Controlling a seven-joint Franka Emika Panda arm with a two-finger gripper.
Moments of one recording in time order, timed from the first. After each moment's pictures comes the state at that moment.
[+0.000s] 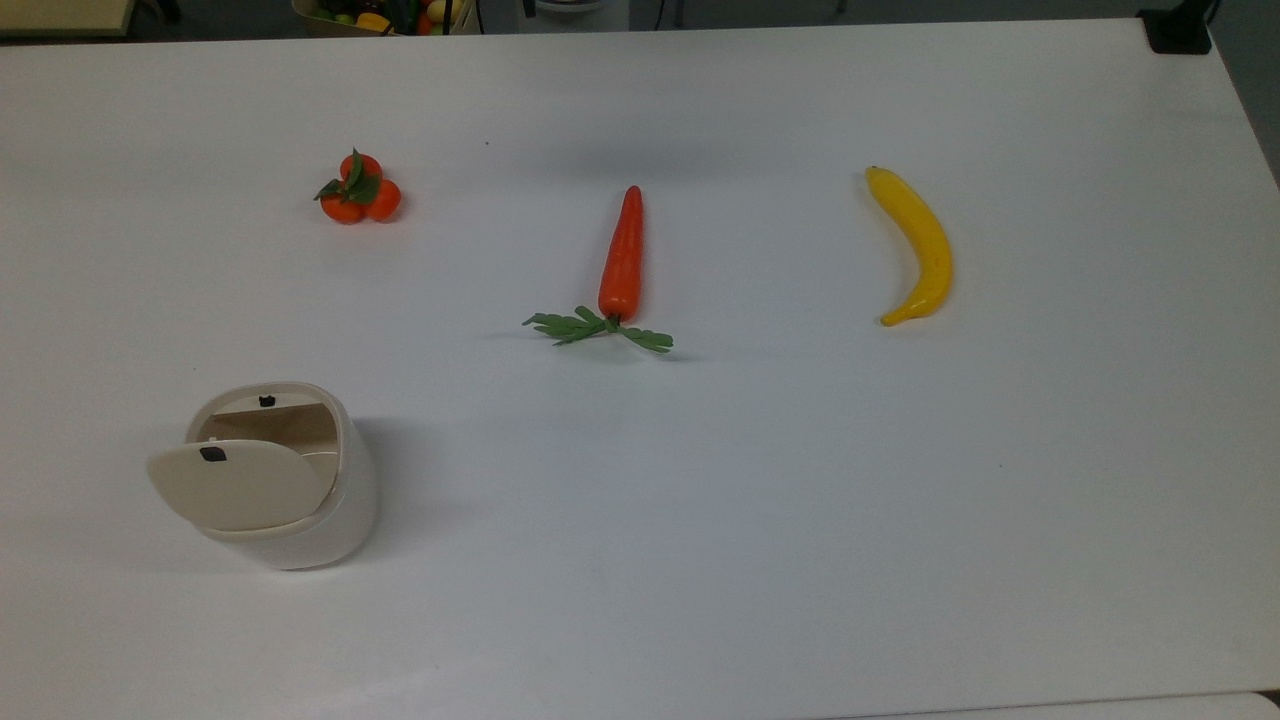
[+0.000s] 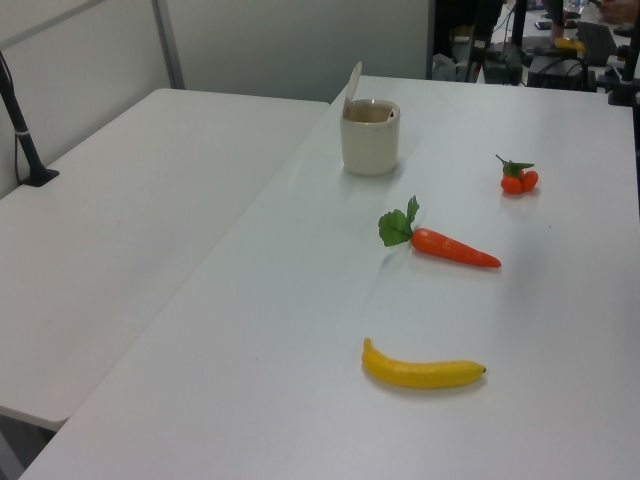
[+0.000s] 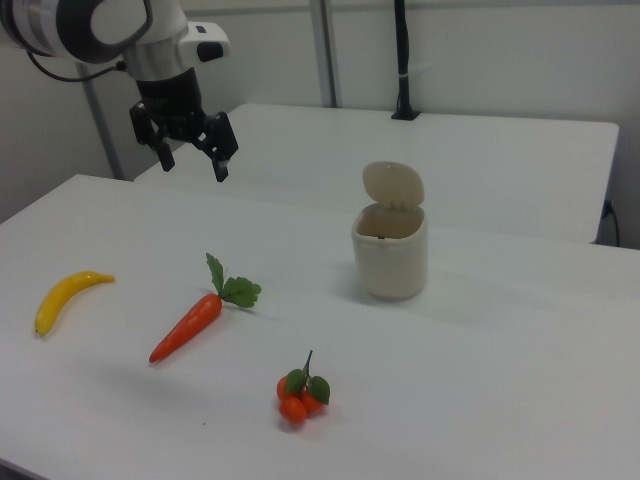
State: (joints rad) arm 0.11 -0.01 -0.13 -1.58 0.09 1.71 -0.17
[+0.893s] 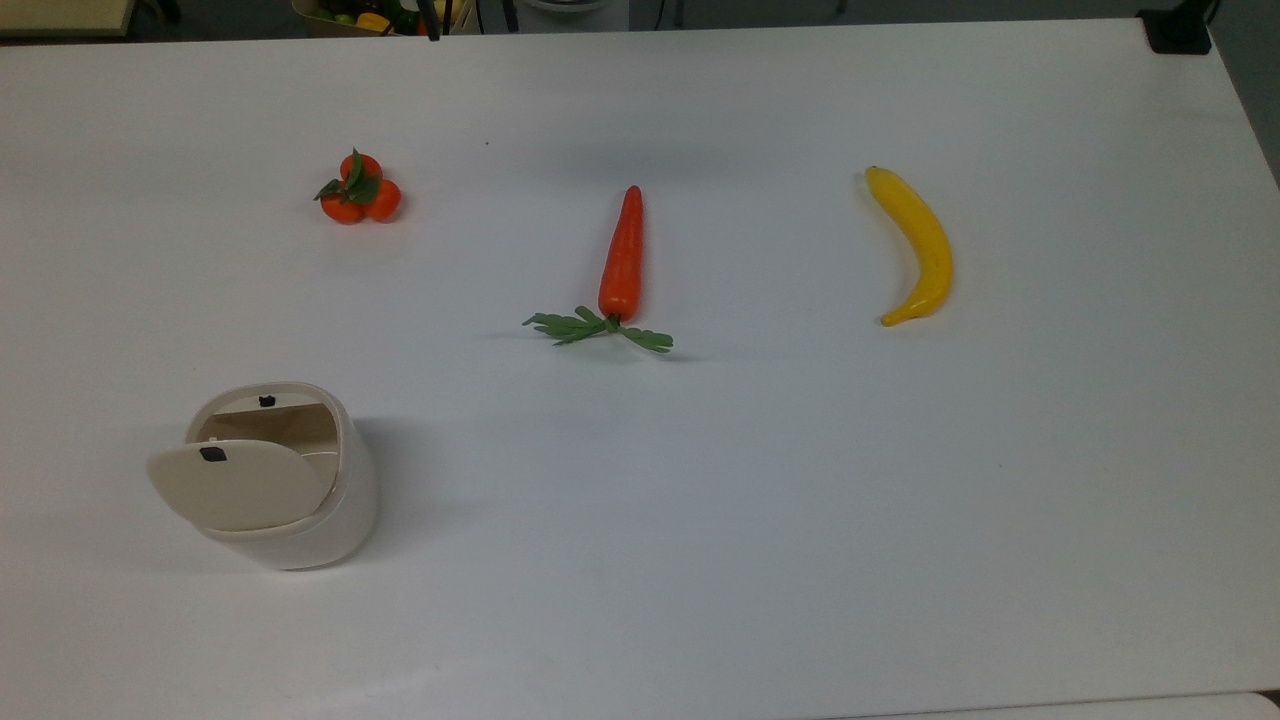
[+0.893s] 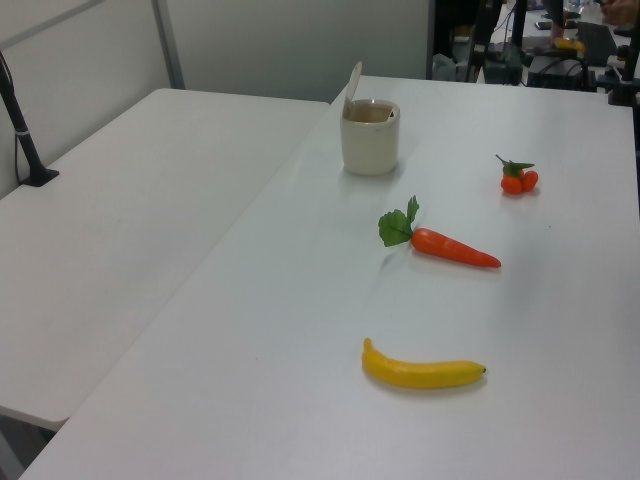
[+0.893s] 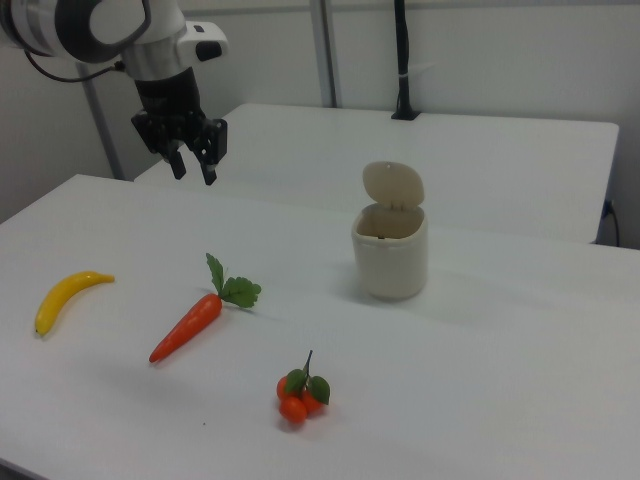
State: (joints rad) arm 0.11 -0.01 -0.12 -1.58 0.09 1.71 -0.19
